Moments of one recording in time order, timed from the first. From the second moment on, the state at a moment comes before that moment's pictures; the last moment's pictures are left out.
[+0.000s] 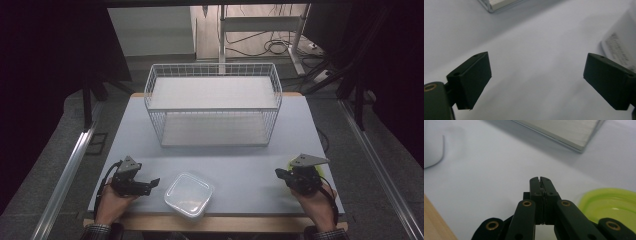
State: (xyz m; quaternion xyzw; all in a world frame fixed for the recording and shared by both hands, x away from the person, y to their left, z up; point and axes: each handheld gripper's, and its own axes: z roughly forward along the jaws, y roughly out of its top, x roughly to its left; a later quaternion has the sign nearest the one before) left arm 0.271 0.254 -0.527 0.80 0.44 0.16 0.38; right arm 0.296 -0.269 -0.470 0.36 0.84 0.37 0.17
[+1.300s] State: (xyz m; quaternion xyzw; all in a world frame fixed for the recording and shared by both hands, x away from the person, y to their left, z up) left arm 0.224 0.210 -0.524 0.85 0.36 0.04 0.38; right arm 0.253 -0.134 -0.503 0.23 0.89 0.40 -0.02
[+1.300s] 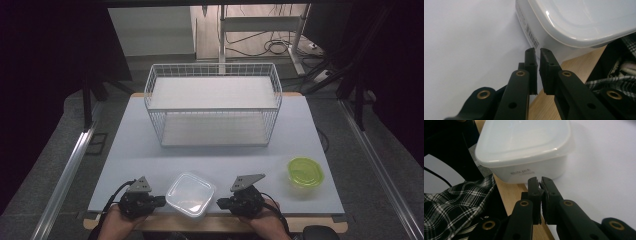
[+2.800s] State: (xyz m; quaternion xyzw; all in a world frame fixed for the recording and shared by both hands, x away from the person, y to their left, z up) left arm 0.285 0.133 -0.519 0.83 0.39 0.05 0.40; right arm 0.296 -0.174 -0.500 0.35 0.85 0.38 0.07
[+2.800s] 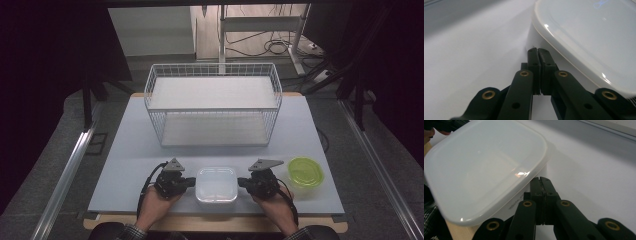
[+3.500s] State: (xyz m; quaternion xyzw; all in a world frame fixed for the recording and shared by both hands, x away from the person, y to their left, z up) left arm 0.248 0.151 -0.513 0.84 0.37 0.04 0.40; right arm 0.263 -0.190 -0.498 0.33 0.86 0.38 0.05
